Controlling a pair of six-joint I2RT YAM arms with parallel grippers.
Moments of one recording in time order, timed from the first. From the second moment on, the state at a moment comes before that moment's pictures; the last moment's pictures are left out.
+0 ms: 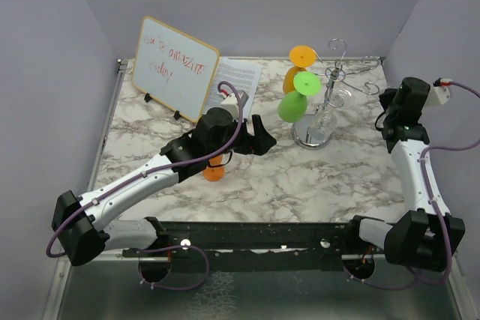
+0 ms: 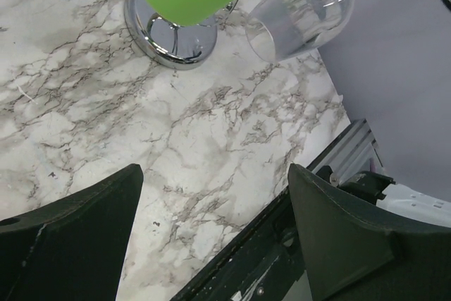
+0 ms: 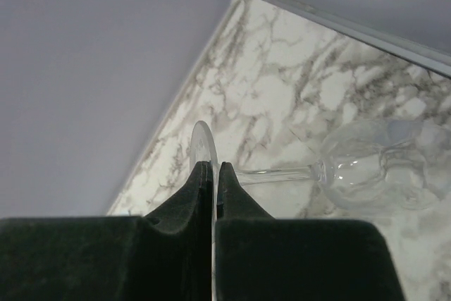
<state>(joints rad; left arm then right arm) -0.87 1.20 1.02 -0.18 0.03 -0.66 -0.20 1.15 0.96 -0.15 0.32 0.81</state>
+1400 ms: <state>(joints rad) -0.84 1.20 1.02 -0.23 0.00 -0.64 -0.24 1.38 1.29 0.13 -0.42 0.77</state>
